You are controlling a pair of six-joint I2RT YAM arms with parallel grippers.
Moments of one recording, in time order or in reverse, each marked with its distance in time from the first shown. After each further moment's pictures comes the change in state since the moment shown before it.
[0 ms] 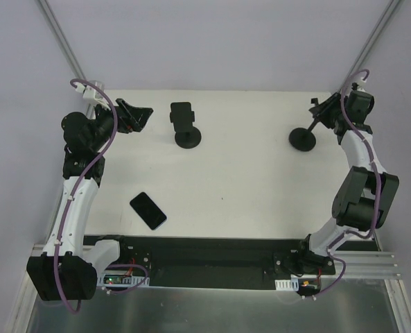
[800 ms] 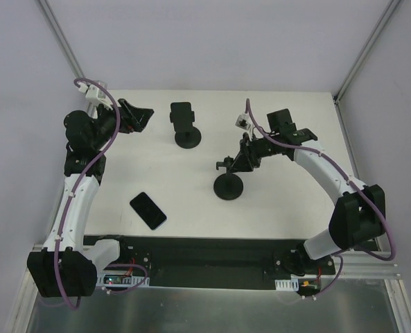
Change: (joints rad) left arm -0.003 0.026 0.000 -0.008 -0.001 0.024; right arm 0.635 -0.241 -0.167 -0.540 -0.749 -0.821
